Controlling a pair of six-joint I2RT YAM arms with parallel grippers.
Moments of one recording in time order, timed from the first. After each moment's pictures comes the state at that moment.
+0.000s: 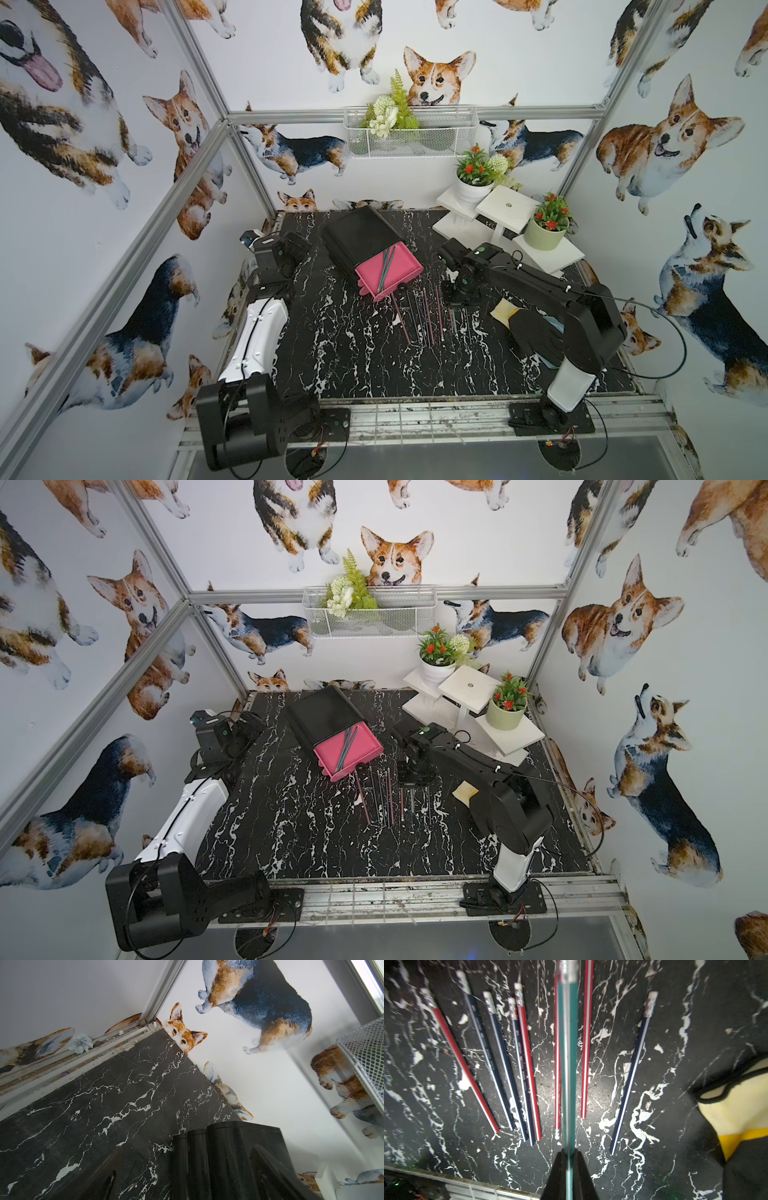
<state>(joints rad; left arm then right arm) 0.17 1.24 0.88 -0.05 -0.05 -0.73 0.71 1.72 1.43 -1.09 -0.07 0.63</state>
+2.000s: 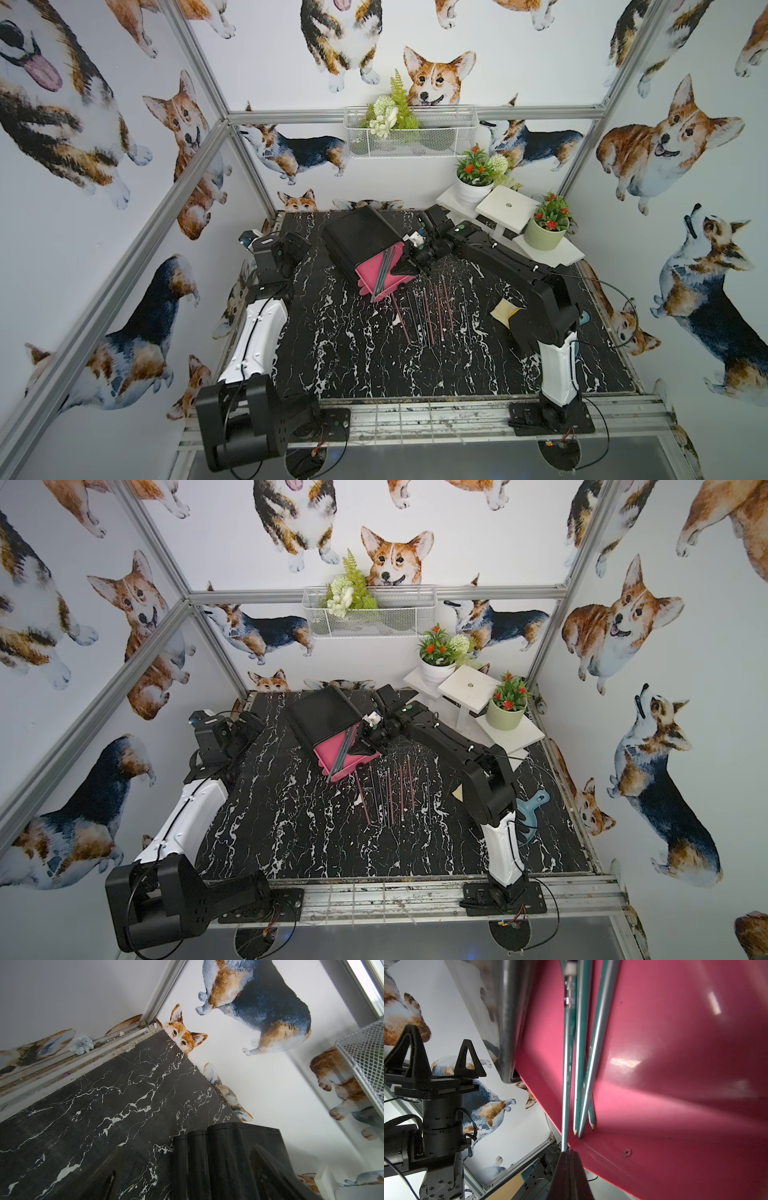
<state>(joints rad) 0.18 1.24 0.88 -0.05 -0.04 -0.73 0.69 2.04 1.83 -0.74 -0.72 0.96</state>
